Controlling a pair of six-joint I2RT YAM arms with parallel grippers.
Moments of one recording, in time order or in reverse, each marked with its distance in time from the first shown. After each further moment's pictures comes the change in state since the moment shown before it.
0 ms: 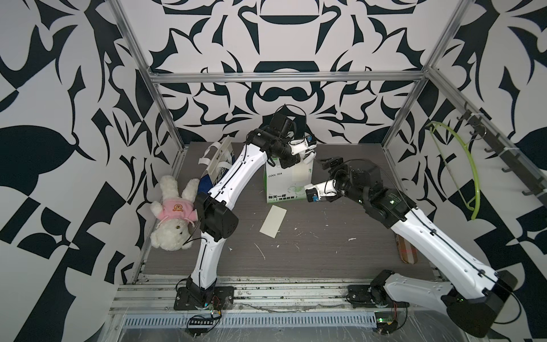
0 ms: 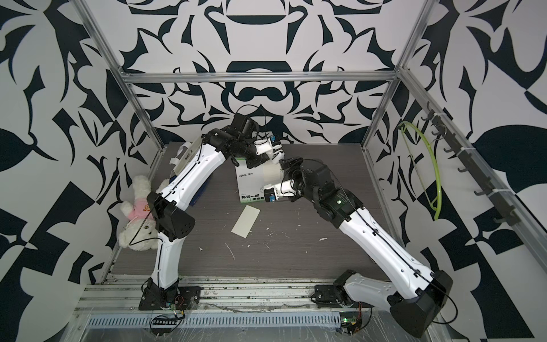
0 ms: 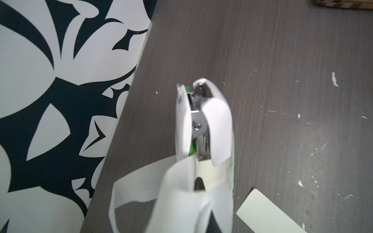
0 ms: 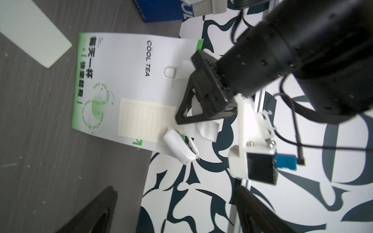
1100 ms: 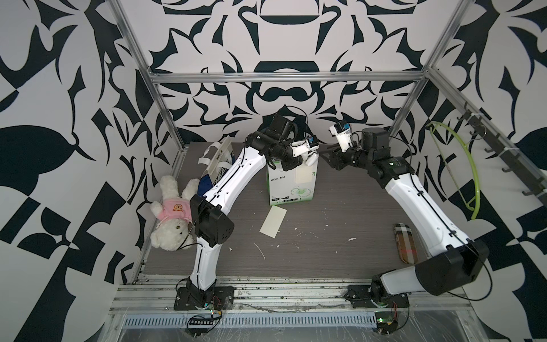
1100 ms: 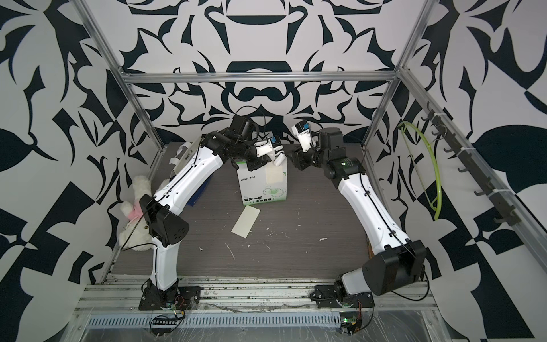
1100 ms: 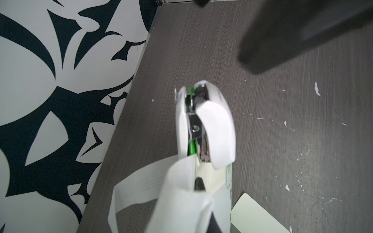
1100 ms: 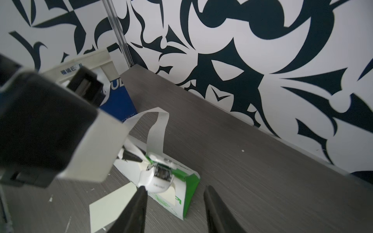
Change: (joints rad) left arm -0.027 -0.078 -0.082 0.029 0.012 -0.026; right arm -0.333 0.319 0.292 -0.024 -0.460 1.366
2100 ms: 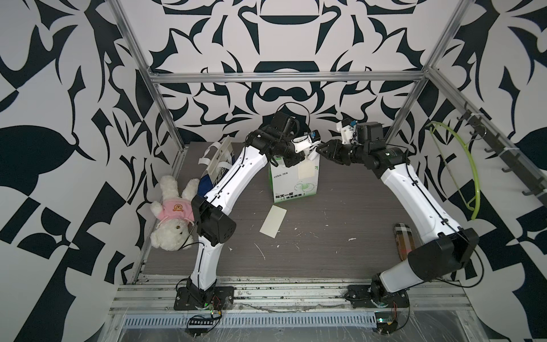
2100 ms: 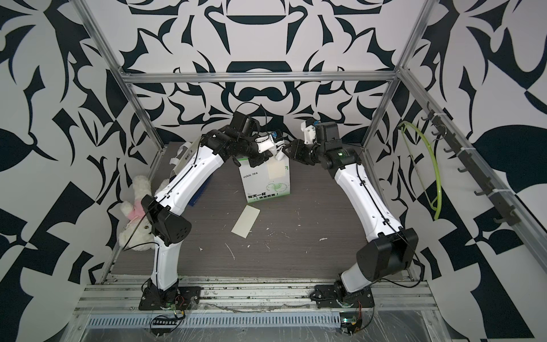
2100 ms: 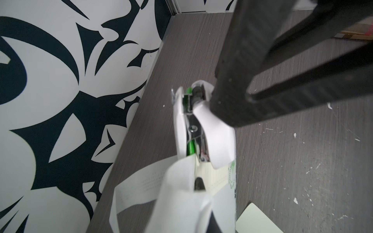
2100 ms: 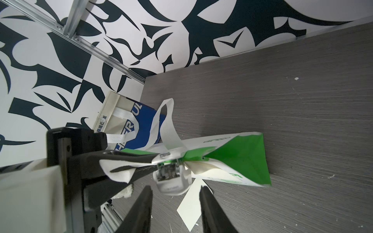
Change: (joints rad) left arm -0.017 0.029 0.085 0.008 -0.041 -0.040; right arm -0.001 0.080 0.111 -0.138 -0.059 0.605
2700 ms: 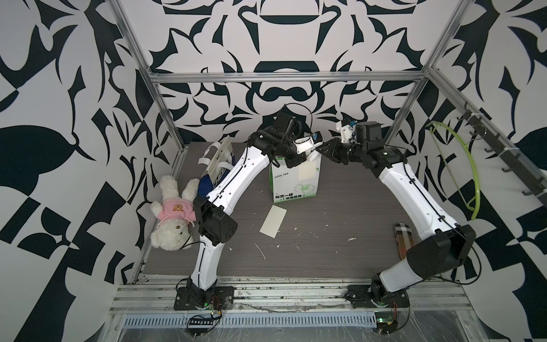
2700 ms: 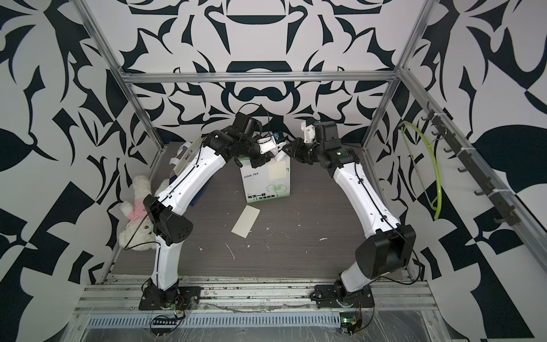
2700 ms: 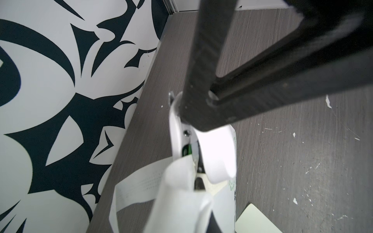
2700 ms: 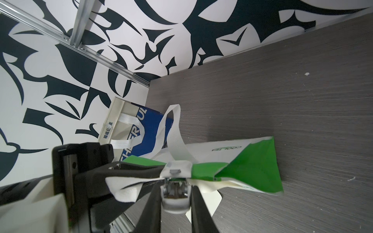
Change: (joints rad) left arm -0.014 0.010 0.007 -0.006 -0.011 0.002; right arm -0.003 0.015 -0.010 0.053 -0.018 0.068
